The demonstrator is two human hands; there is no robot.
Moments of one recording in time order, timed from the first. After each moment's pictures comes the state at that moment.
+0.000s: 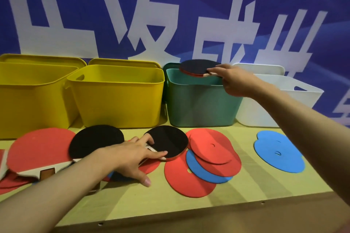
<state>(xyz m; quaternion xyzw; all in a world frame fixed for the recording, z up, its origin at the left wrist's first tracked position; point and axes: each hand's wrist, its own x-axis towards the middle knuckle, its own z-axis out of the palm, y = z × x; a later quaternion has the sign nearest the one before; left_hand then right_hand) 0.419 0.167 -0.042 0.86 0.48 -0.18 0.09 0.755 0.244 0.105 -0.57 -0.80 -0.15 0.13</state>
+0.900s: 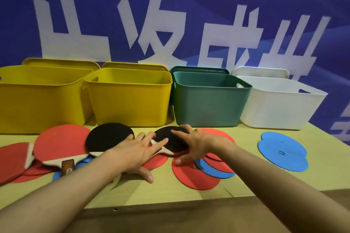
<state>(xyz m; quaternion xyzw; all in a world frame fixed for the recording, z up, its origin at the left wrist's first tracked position) 0.407 0.143 -0.045 0.85 0.48 -0.18 -0.05 0.652 0.207 -0.054 -0.53 -0.84 0.05 -0.12</state>
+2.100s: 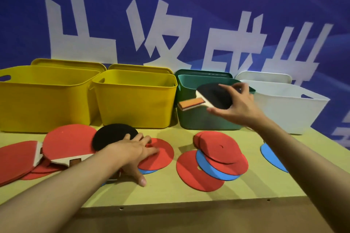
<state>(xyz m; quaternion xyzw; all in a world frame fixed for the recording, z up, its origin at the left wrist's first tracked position) 0.386 0.149 -0.039 0.83 0.51 -0.24 0.01 0.727 0.181 0.044 -0.61 -0.73 -0.03 0.31</state>
